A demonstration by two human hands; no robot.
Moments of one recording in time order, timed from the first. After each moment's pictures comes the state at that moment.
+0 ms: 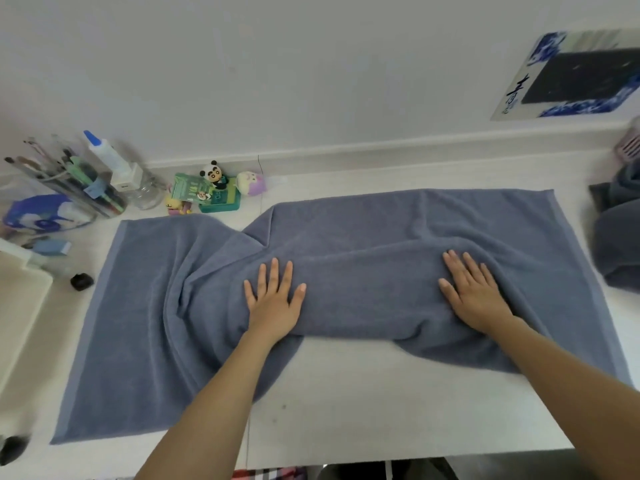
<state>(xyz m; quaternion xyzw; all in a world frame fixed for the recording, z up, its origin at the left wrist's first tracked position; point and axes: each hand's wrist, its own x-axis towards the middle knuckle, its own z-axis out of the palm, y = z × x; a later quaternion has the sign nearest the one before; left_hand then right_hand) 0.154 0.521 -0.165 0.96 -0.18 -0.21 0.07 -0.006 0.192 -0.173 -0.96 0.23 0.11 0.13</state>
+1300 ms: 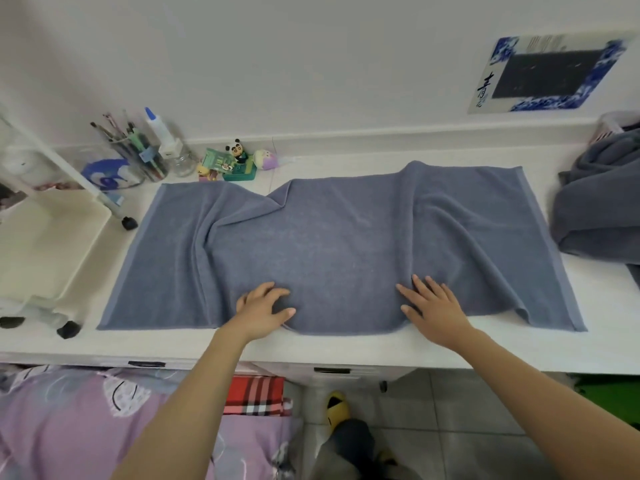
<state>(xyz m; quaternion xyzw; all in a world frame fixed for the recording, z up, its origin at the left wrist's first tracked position) 0.017 0.579 -0.112 0.93 -0.17 -0.30 0.11 -0.115 0.267 -0.138 -0.97 0.11 0.18 0.13</state>
